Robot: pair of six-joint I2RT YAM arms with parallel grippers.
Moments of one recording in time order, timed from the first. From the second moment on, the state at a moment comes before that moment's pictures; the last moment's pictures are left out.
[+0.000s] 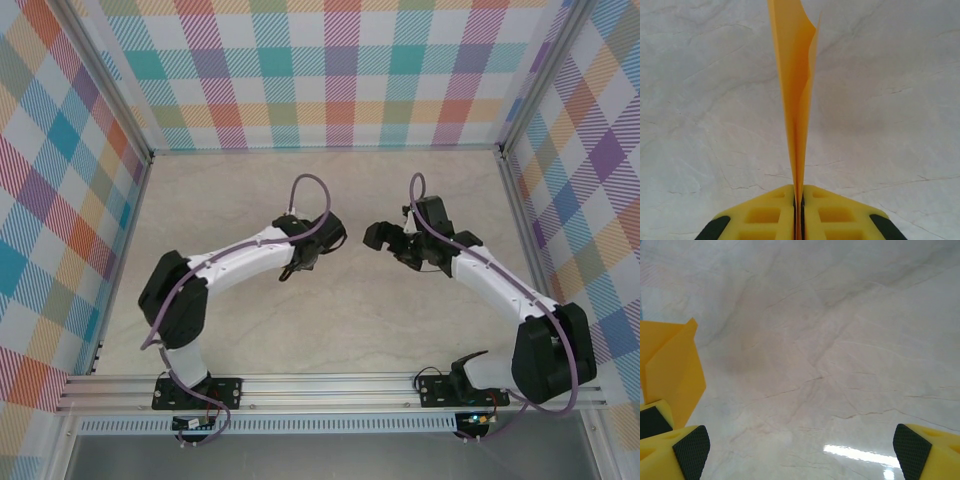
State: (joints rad) left arm -0.84 1.80 1.41 -1.04 -0.62 -0.73; right arm 0.38 1.30 0.89 -0.46 -0.31 0.71
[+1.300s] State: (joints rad) left arm -0.42 1.36 0.80 -0.50 -0.04 -0.86; right arm 0.74 1.62 1.01 -0.31 -0.31 0.77
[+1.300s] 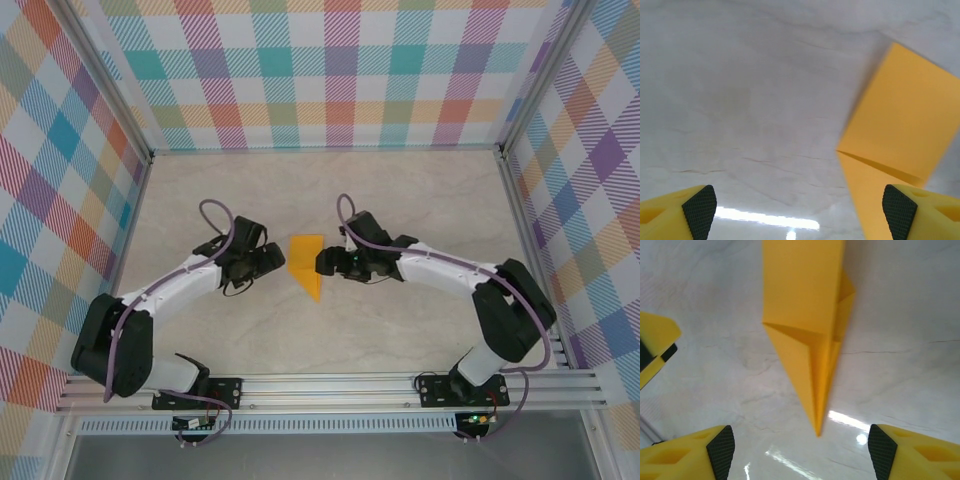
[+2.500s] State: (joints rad) left arm -0.32 1.24 0.67 -0.41 0.16 -0.89; right arm 0.77 1.77 1.10 -0.49 -0.40 0.47
